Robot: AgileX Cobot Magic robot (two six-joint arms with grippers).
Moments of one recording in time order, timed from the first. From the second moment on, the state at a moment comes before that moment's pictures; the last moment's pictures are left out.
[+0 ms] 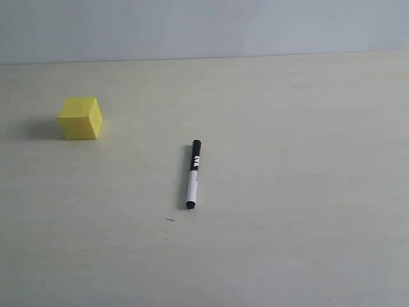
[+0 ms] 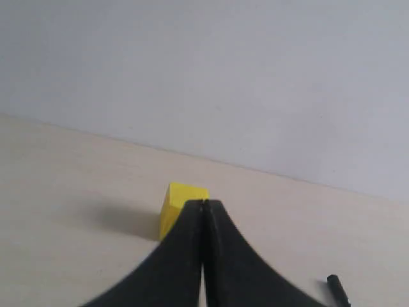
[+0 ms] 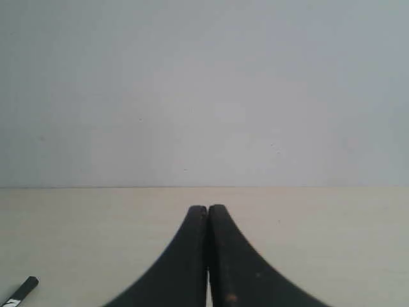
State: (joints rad) left arm -0.15 0.01 0.00 0.18 0.11 -0.45; right arm -0.01 0.01 -0.01 0.10 0.06 -0.07
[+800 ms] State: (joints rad) left arm -0.15 0.31 -0.52 0.59 0.13 -0.86; right arm -0.01 0.01 -0.01 0.10 0.06 -0.07
